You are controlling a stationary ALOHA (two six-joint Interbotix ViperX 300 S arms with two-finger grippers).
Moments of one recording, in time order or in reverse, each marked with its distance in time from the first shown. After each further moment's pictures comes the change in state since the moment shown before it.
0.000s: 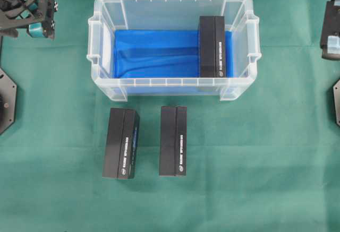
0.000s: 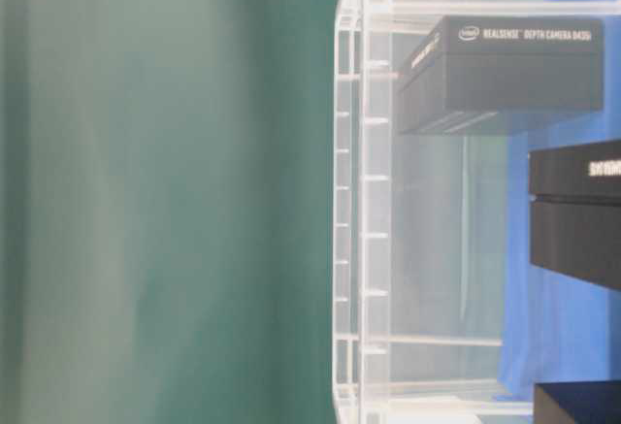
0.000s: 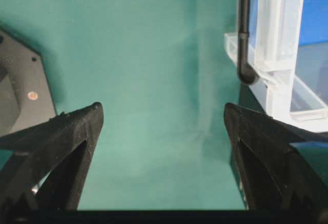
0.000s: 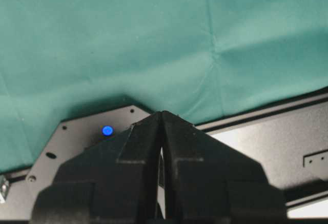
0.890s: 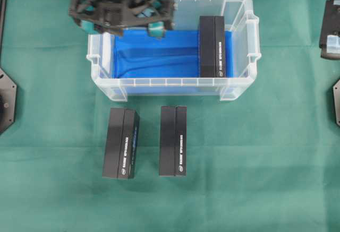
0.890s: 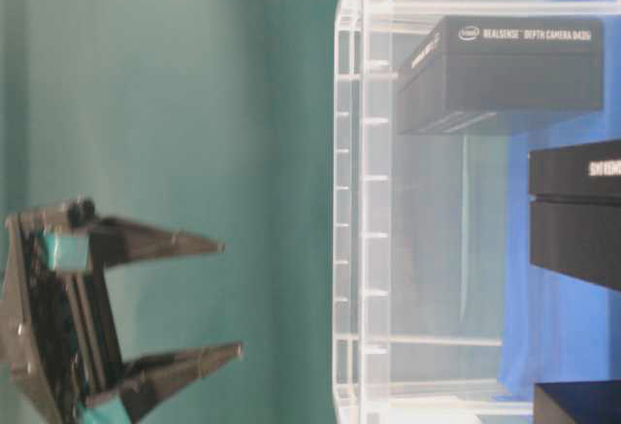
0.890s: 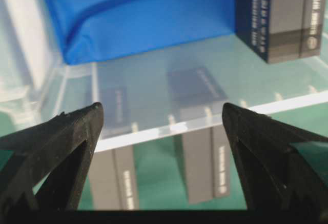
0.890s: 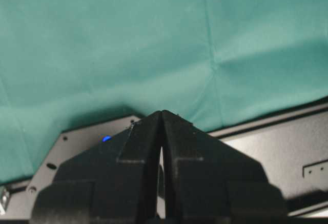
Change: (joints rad) left arm -0.153 0.572 -0.588 -0.012 -0.055 -0.084; right arm 0.000 0.000 0.000 -0.003 -0.048 -0.002
